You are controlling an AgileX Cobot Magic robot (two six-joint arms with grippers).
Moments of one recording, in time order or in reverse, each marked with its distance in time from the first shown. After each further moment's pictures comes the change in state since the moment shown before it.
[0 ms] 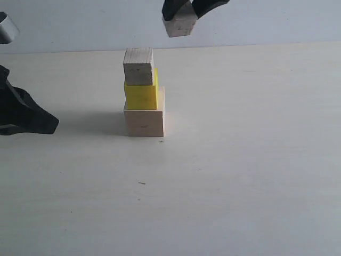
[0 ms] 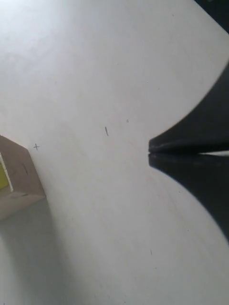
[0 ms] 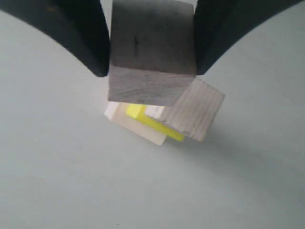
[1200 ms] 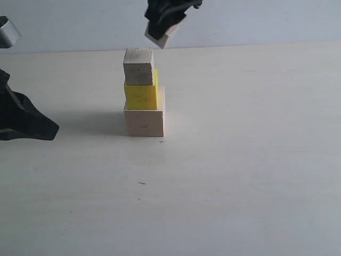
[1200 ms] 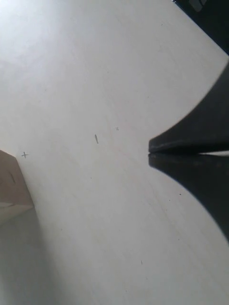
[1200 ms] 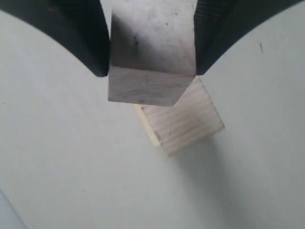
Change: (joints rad) left arm 0.000 0.000 0.000 -0.010 0.039 0.000; right arm 0.088 0.056 -0.071 -0.098 0.001 -0.528
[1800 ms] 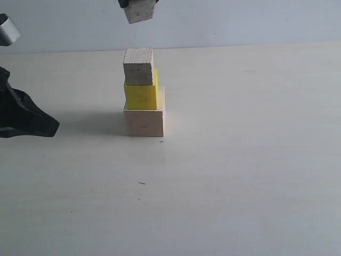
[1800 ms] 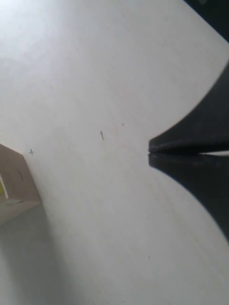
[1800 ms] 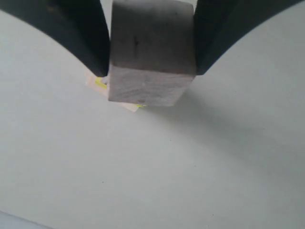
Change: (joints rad) left arm 0.000 0.000 0.000 0.000 -0.021 0.020; right arm 0.138 0.006 -0.135 -0.175 0.005 0.738
